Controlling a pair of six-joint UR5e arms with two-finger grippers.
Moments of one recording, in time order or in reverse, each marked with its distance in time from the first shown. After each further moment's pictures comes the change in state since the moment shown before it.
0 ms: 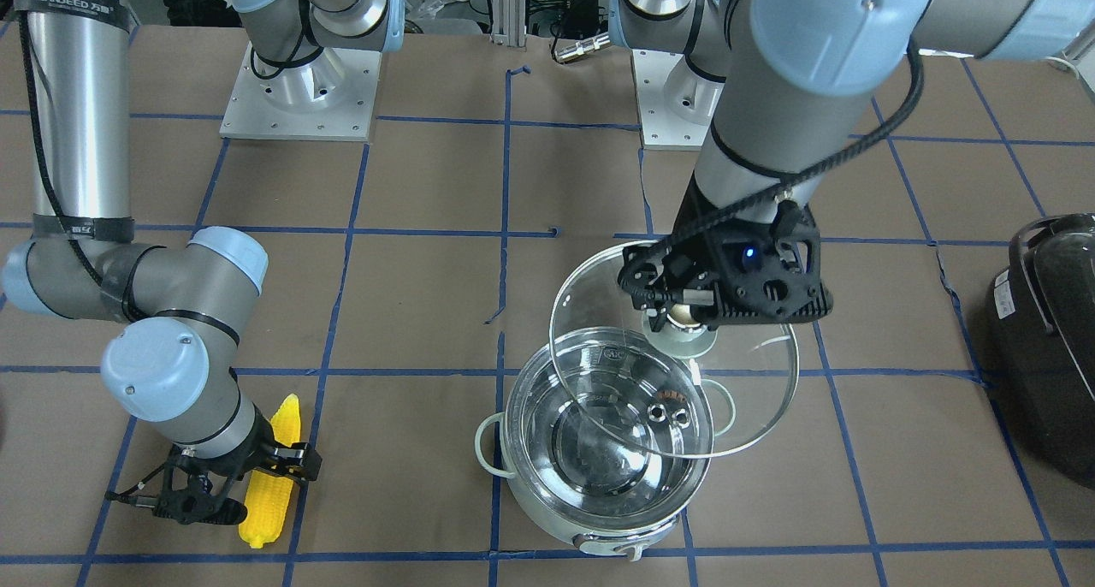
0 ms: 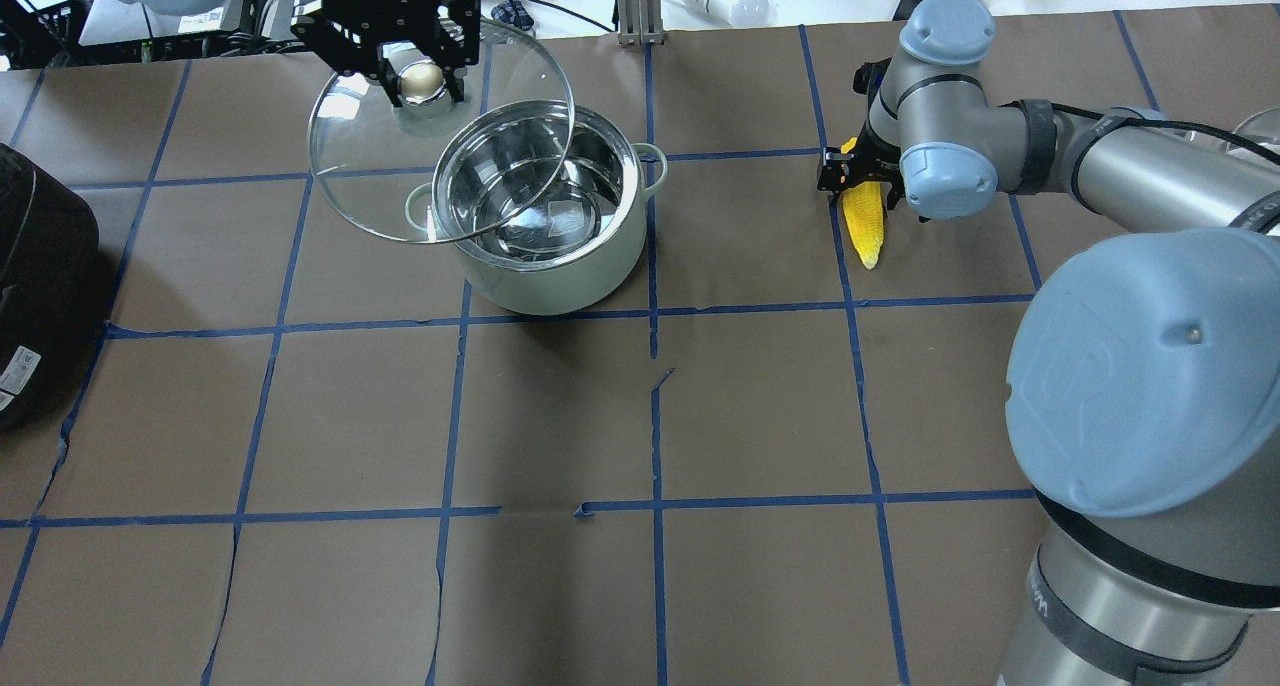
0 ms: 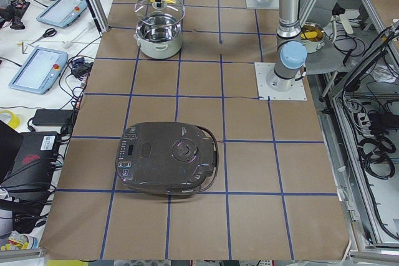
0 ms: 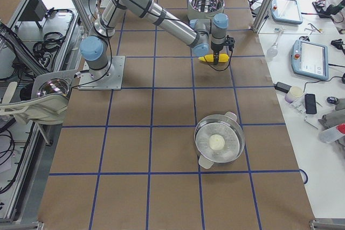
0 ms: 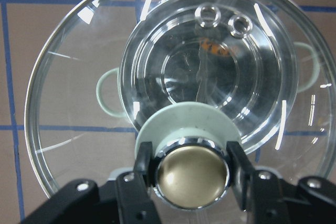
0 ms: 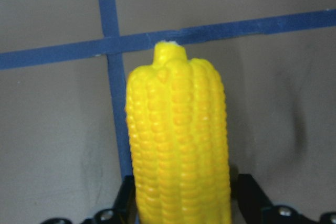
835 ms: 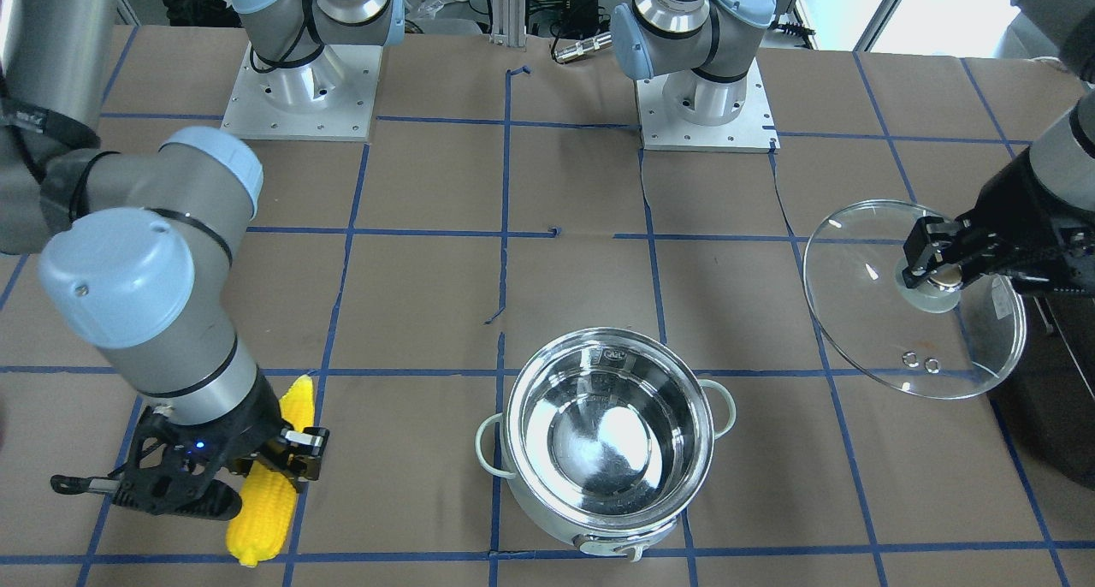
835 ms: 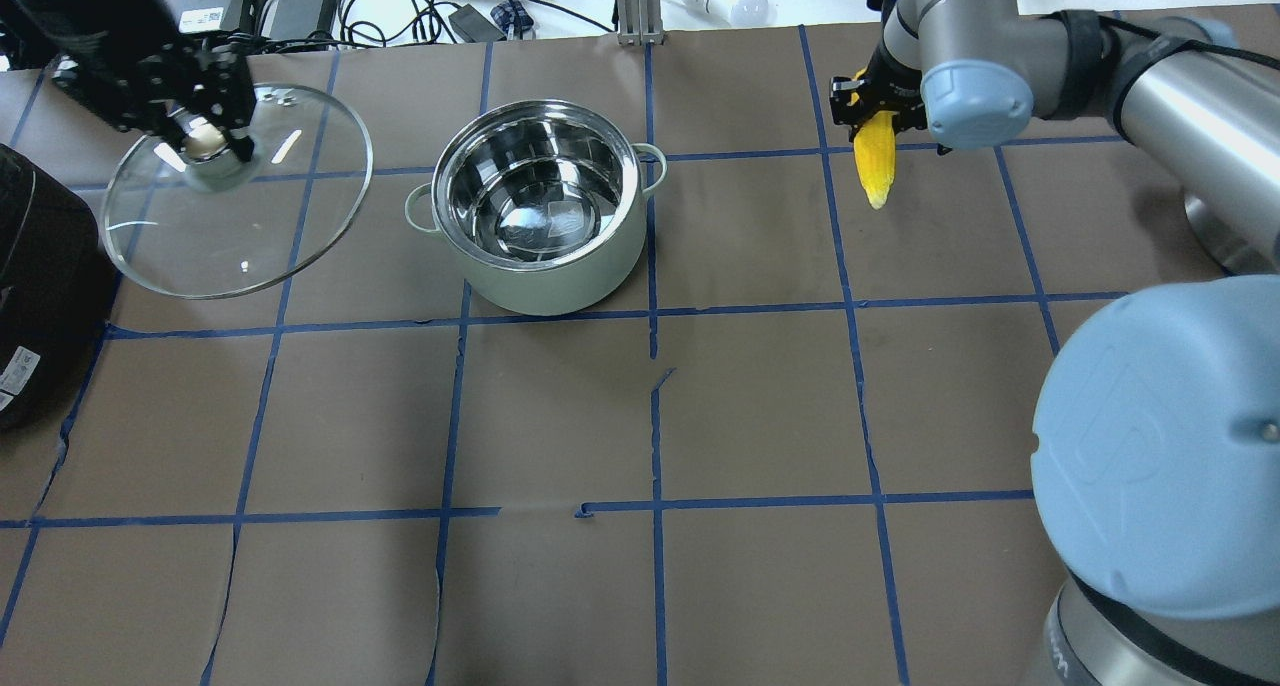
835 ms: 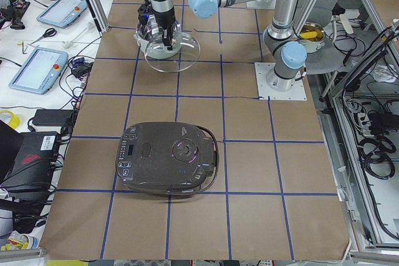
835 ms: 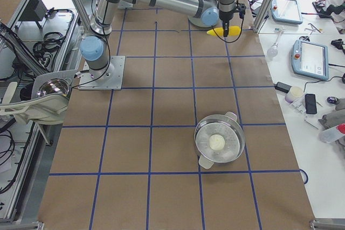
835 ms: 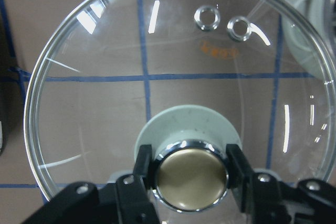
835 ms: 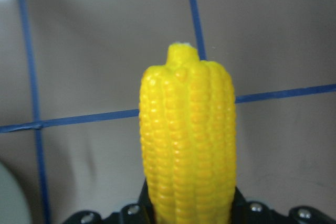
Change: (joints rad) left arm 0.458 0.044 -0.226 0.100 0.040 0.528; right arm 0.140 -0.132 -0.275 0.281 0.010 0.141
